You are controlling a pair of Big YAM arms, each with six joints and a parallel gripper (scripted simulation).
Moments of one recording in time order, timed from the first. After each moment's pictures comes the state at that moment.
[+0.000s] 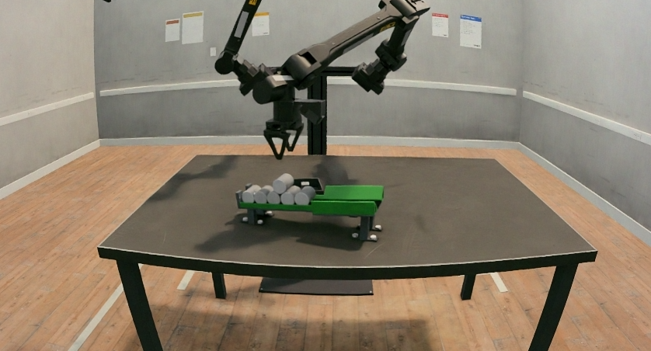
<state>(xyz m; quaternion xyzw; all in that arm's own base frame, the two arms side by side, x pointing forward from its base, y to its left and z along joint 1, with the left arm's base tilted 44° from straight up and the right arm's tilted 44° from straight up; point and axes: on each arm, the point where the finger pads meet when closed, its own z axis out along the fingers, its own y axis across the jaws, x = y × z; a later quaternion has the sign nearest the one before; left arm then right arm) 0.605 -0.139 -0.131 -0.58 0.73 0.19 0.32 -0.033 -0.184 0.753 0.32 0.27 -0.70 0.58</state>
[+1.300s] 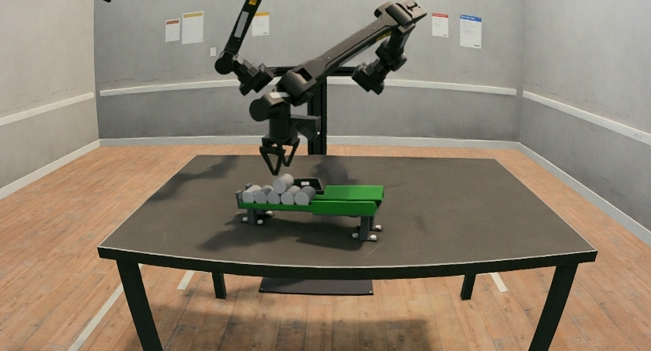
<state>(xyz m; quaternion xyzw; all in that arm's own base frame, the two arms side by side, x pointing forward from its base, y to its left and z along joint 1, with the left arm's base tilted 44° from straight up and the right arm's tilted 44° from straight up) 0.617 -0.120 -0.168 -0.57 0.73 0.19 0.32 -0.033 -0.184 0.753 0.32 0.27 -0.70 0.58</state>
